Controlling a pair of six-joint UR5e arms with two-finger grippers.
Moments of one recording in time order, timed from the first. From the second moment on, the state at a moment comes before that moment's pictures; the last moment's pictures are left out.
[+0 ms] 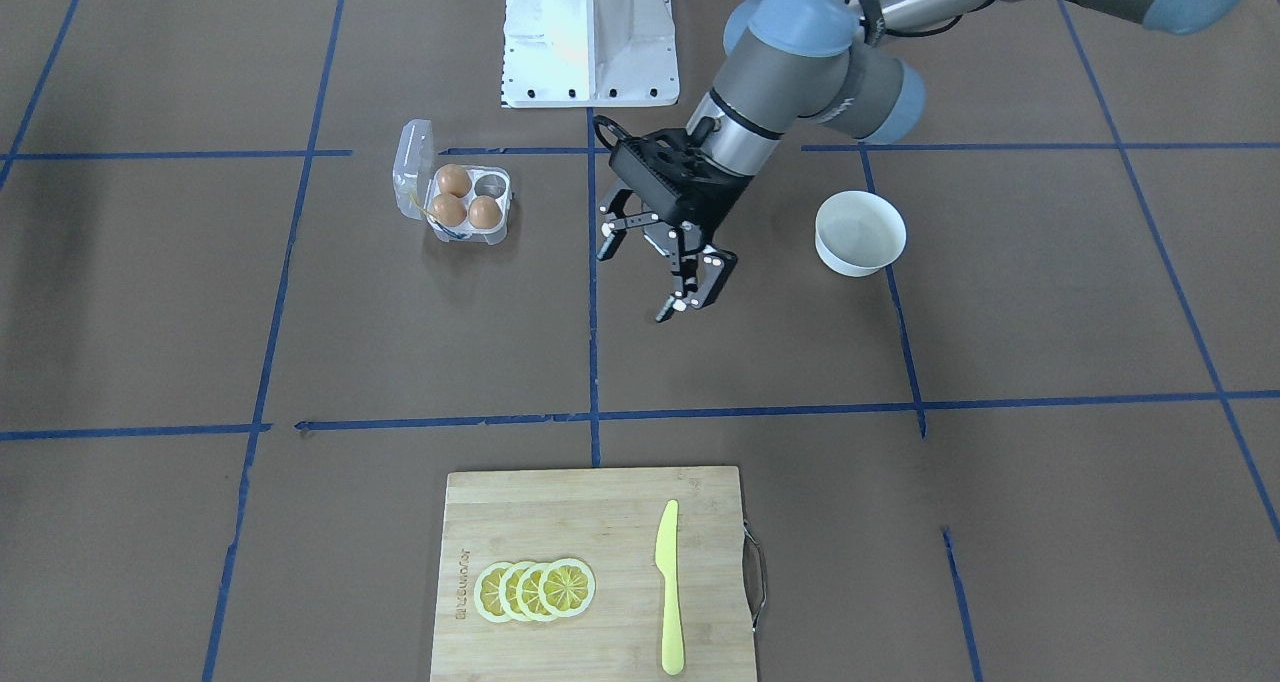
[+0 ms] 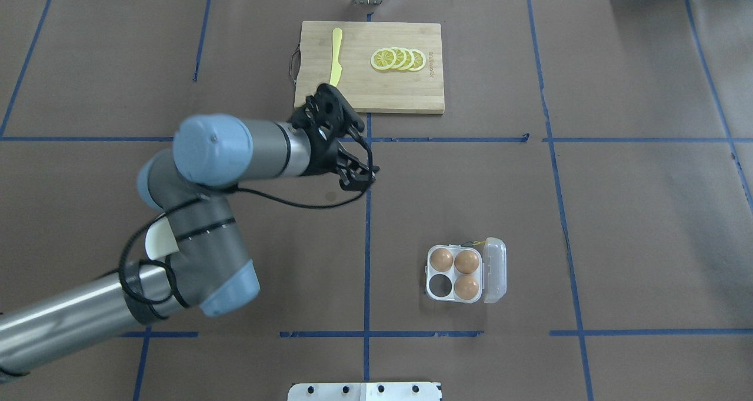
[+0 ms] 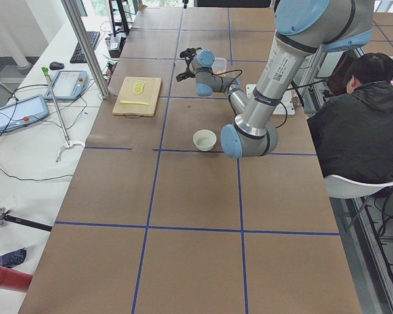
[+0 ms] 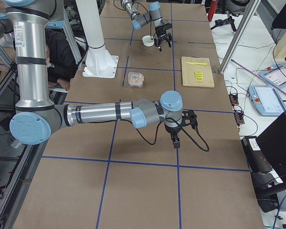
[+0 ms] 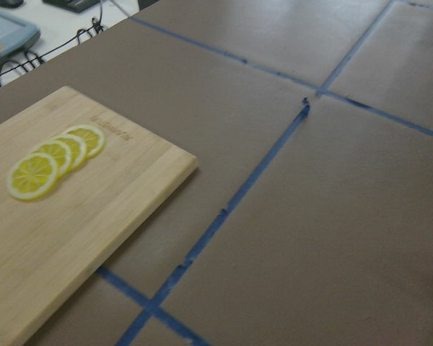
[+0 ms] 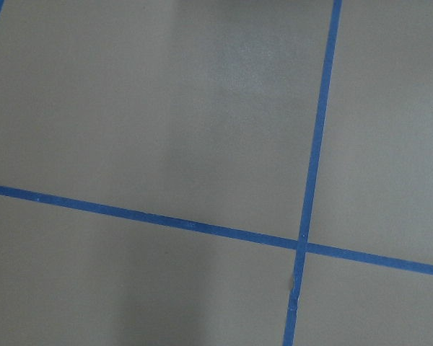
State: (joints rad) left arm -0.69 -2.18 -1.69 -2.06 -1.86 -0.40; right arm 1.47 -1.57 1.68 -1.33 2.31 0.15
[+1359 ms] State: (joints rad) left arm -1.49 -1.66 -1.61 -1.61 -2.13 0.17; right arm 1.45 -1.55 1.69 -1.35 2.33 0.15
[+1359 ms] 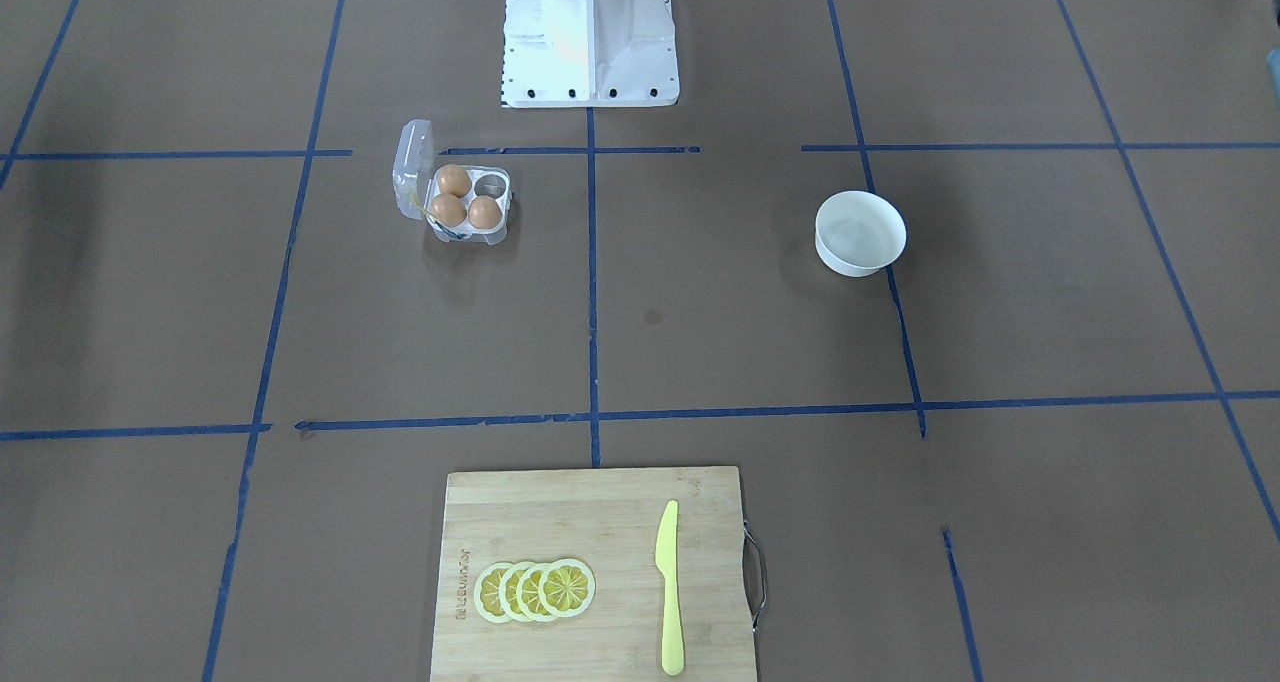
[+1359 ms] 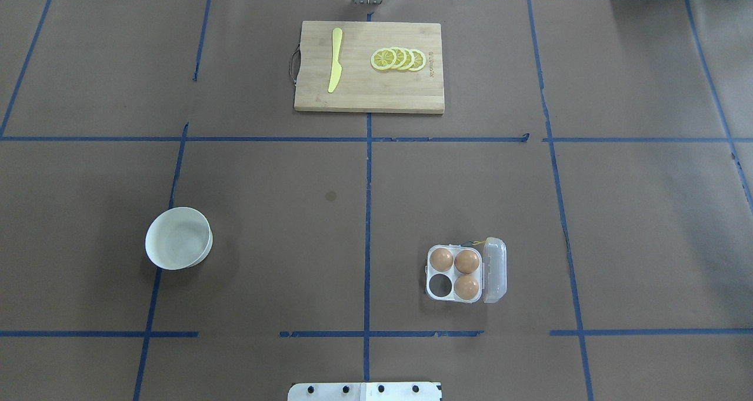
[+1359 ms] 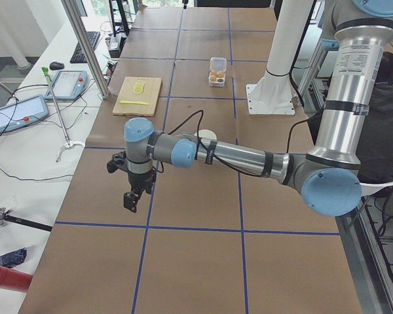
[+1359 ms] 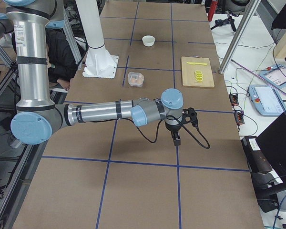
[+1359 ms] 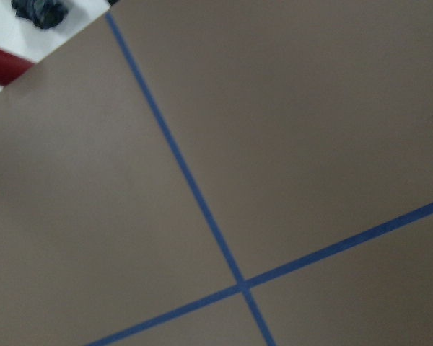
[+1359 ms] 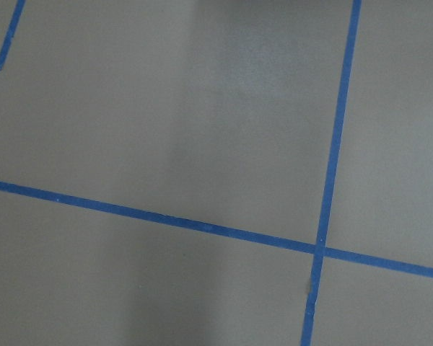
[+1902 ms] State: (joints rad) left arm -1.59 -1.54 -1.62 -1.56 -2.30 0.23; right arm 1.26 -1.56 1.83 -1.36 2.29 0.35
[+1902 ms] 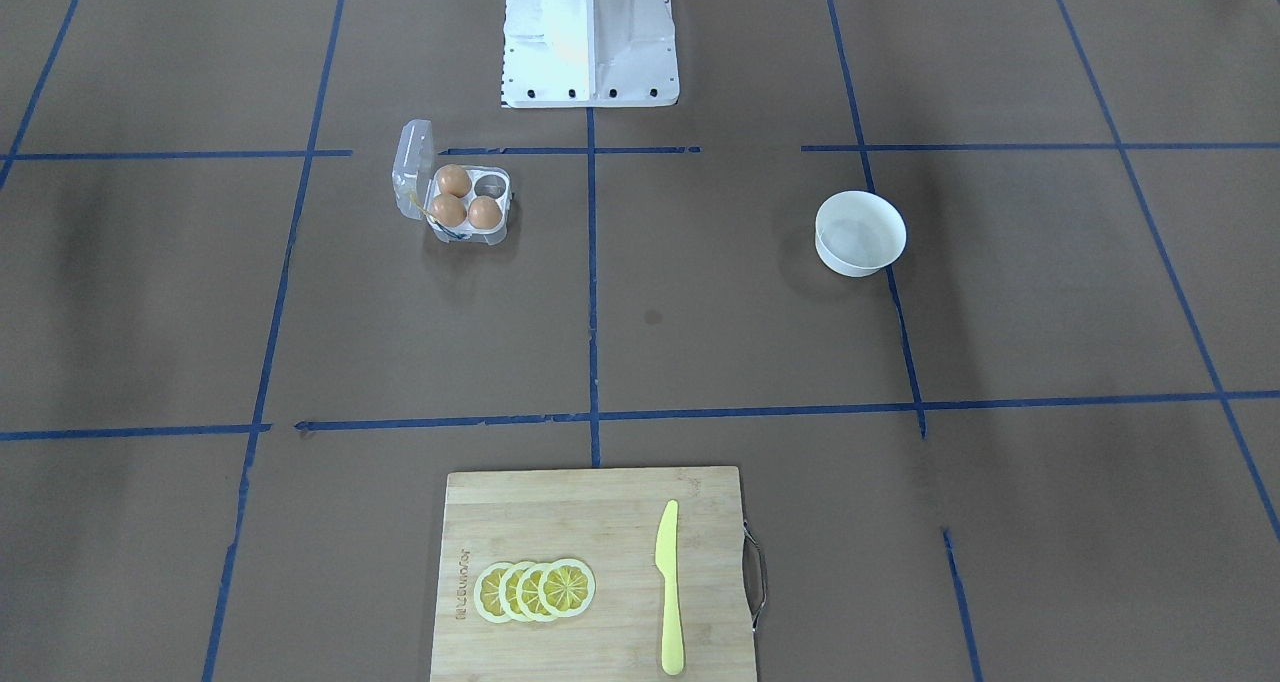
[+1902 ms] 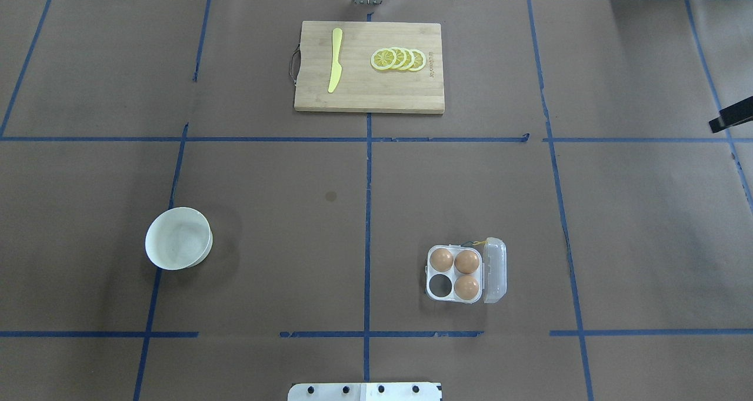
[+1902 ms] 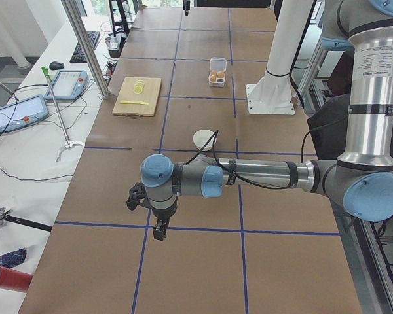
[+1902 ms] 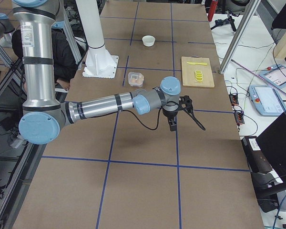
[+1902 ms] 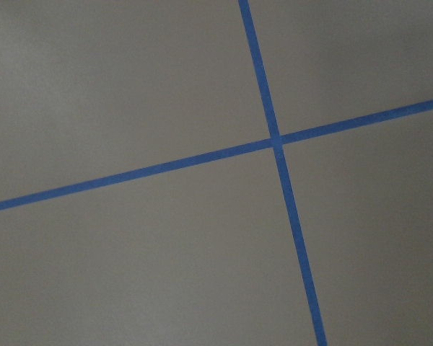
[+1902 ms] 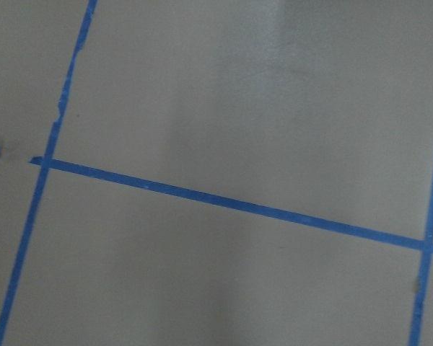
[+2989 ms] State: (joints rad) left arm -1.59 -1.57 -1.63 -1.56 -2.31 0.24; right arm 0.55 -1.40 2.01 -1.24 1.88 1.31
